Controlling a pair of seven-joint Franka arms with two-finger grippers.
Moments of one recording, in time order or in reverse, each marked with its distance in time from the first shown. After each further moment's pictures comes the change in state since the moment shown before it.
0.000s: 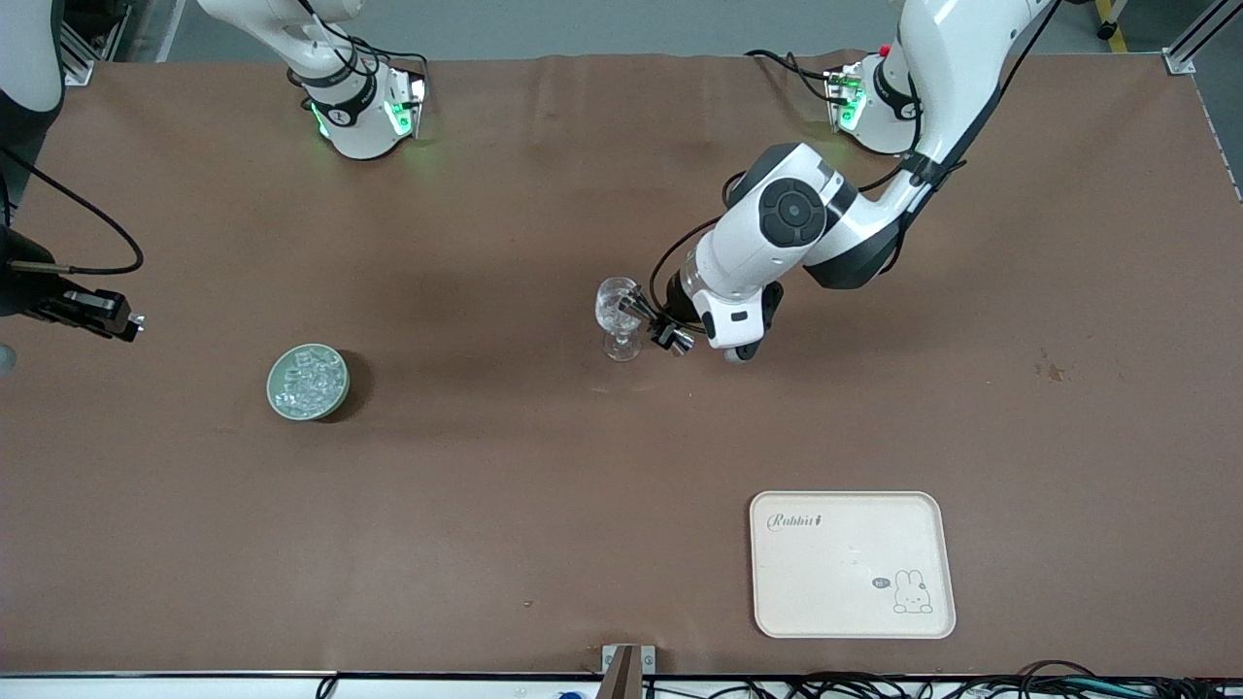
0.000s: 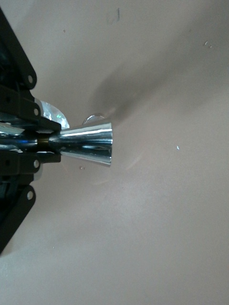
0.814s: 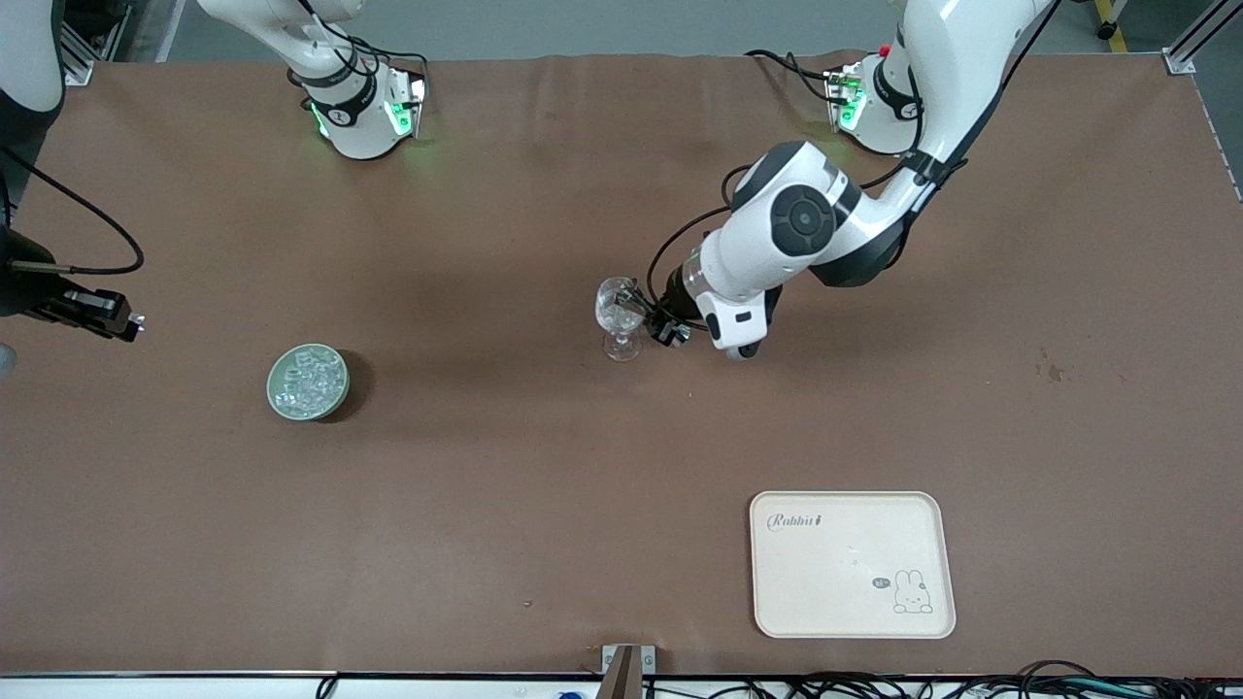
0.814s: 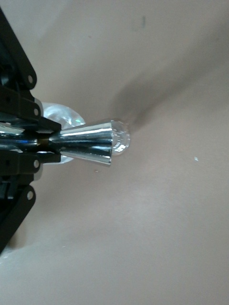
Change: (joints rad) left arm 0.008 -0.018 0.023 0.011 -0.209 -0.043 0.082; right arm 0.002 0.000 0.001 0.000 0.000 0.000 0.000
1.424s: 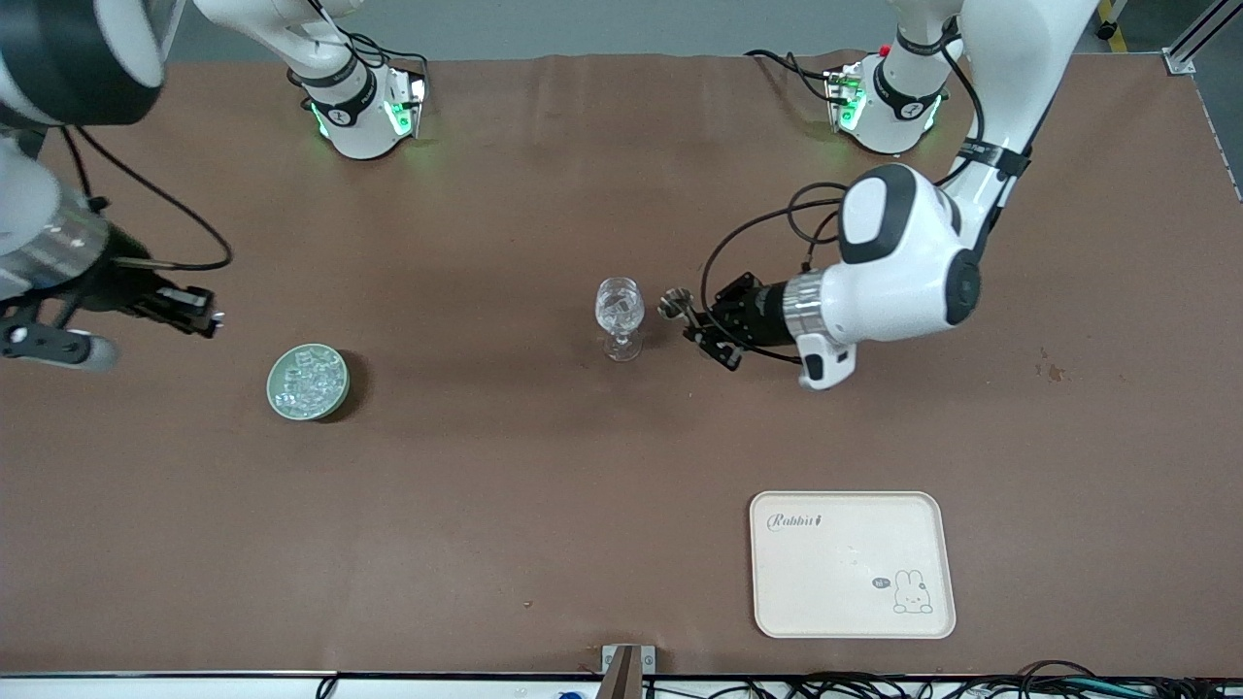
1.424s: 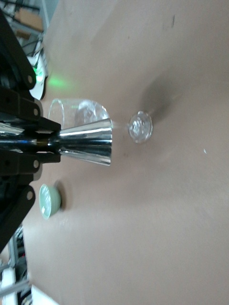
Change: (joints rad) left arm 0.001 -0.085 0.251 0.003 -0.519 -0.146 0.356; right arm 0.185 0.003 0.012 0.000 0.005 0.004 0.245
